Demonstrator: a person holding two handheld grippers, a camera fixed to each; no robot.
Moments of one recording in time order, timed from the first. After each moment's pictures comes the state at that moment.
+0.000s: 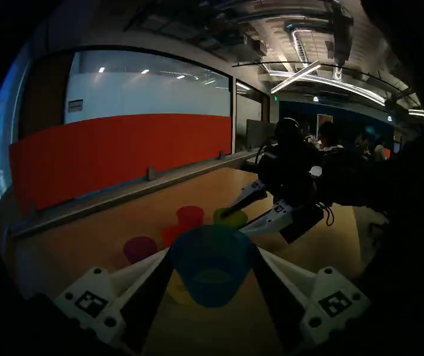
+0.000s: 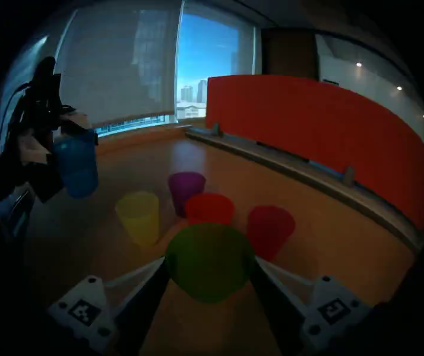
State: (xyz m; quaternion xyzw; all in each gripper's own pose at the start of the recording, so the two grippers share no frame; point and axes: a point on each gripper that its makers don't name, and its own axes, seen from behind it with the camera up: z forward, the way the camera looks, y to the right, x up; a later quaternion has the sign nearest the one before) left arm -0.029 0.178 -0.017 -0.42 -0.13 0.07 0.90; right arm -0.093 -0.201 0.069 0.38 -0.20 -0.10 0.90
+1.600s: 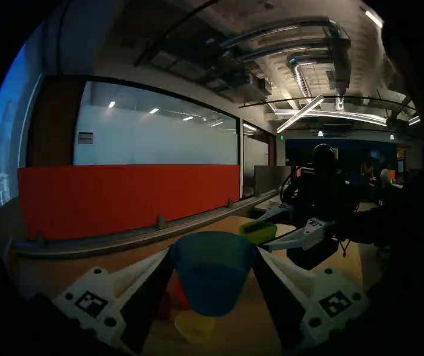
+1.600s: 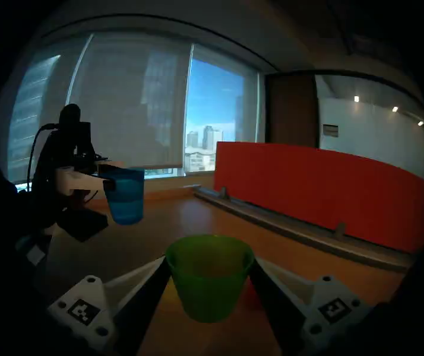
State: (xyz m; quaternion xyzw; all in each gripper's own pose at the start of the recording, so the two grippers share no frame) left arm 0.063 0.185 -0.001 -0.40 -0.01 0.02 0.92; right arm 0.039 -0.213 0.039 0.41 -0.07 -0.05 0.91
